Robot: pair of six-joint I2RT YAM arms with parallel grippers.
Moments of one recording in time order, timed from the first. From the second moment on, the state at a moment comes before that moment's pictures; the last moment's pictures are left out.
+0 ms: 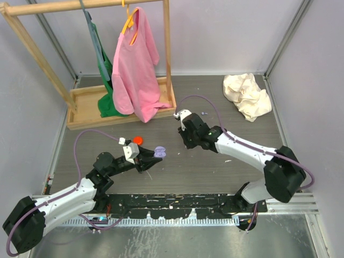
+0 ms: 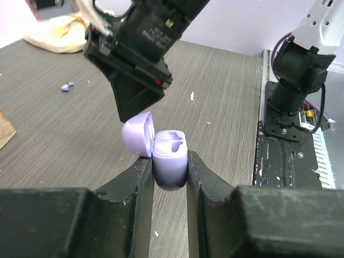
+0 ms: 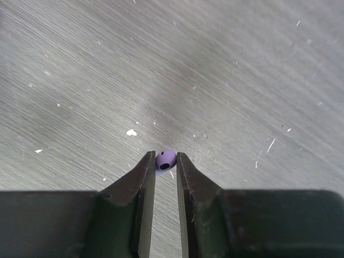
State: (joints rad) left arm -0.74 0.75 0.13 0.74 0.49 -0.11; right arm 0.76 1.45 0.93 -0.38 0.10 0.14
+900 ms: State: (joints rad) left arm -0.74 0.75 0.13 0.74 0.42 -0.11; right arm 1.11 1.01 0.76 0.03 0.30 -0.29
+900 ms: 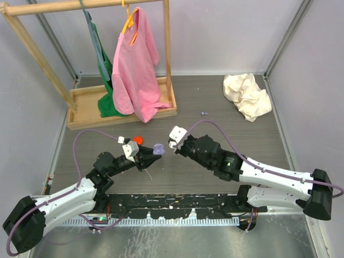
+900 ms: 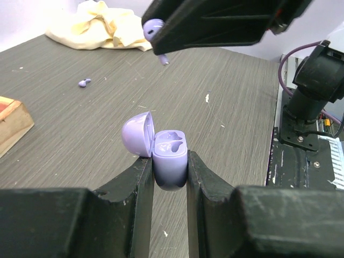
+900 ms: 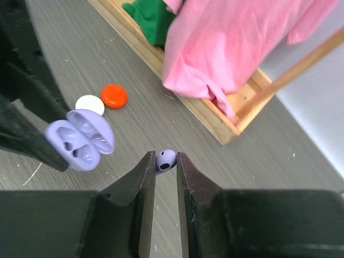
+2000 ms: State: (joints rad) left arm -0.74 0.69 0.10 0.79 0.39 -0.11; right arm 1.34 1.14 0.57 0.59 0.32 -0.65
